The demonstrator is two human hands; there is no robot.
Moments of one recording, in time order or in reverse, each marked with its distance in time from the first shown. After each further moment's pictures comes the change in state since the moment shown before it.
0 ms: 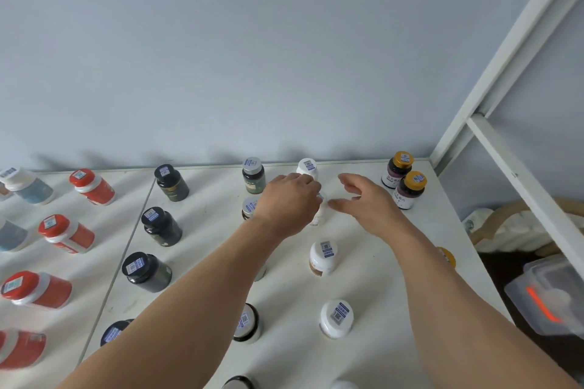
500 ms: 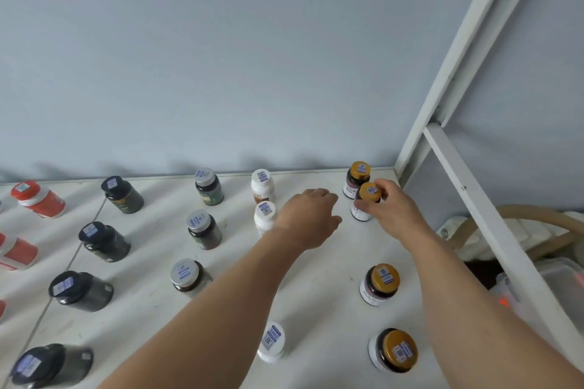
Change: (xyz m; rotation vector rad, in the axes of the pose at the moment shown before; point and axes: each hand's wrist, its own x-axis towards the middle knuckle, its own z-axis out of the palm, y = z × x) left_hand 0.074 0.107 0.026 -0.181 -0.238 -0.101; right_hand 0.015 0.071 -0.111 -0.048 0.158 0.129
